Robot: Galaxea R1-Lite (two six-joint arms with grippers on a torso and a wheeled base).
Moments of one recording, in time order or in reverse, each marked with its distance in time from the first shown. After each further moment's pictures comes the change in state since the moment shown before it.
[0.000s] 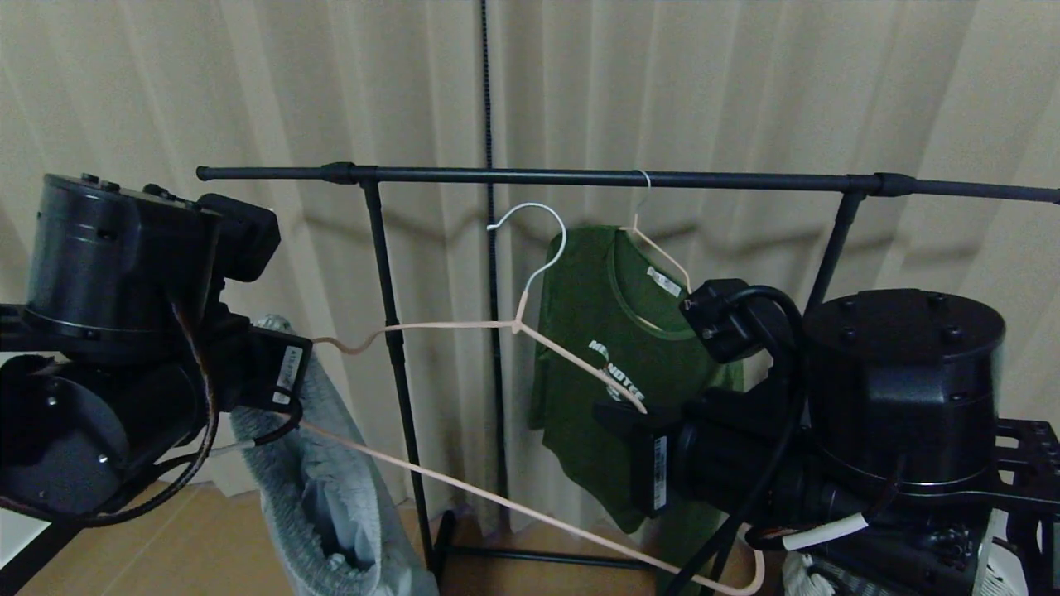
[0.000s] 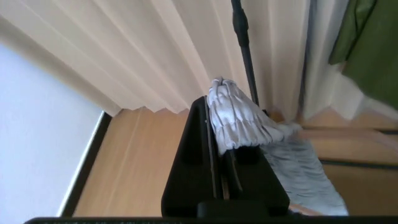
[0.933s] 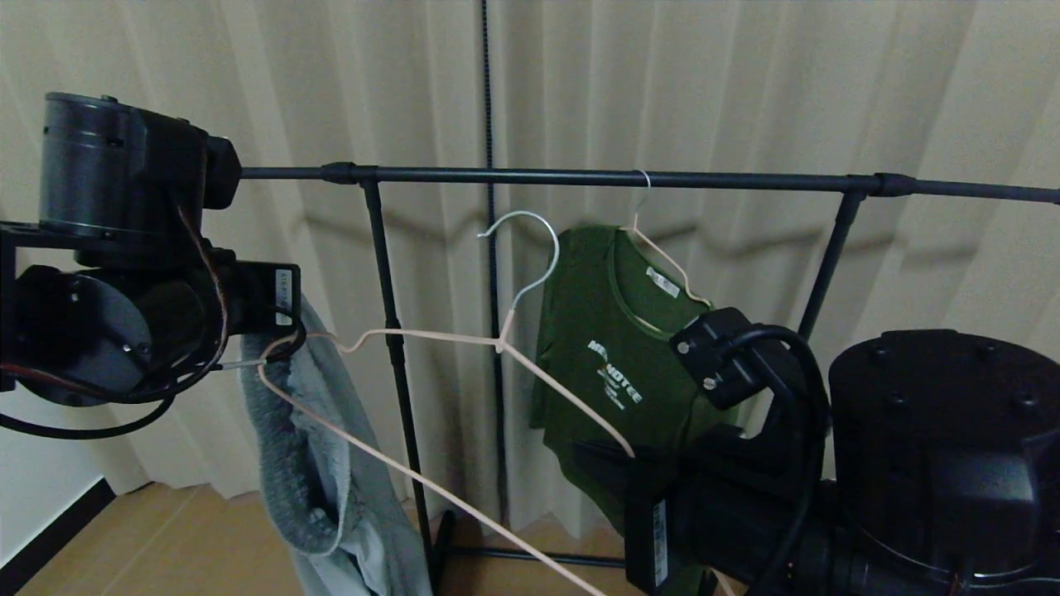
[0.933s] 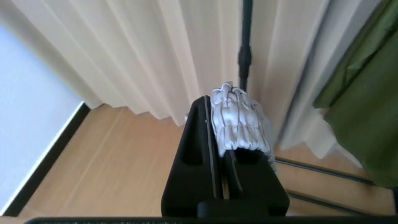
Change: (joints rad) left arm 0.119 0.072 -0.158 0.003 -0.050 -0.128; right arm 0.091 -0.030 0.035 -0.006 0.006 0.002
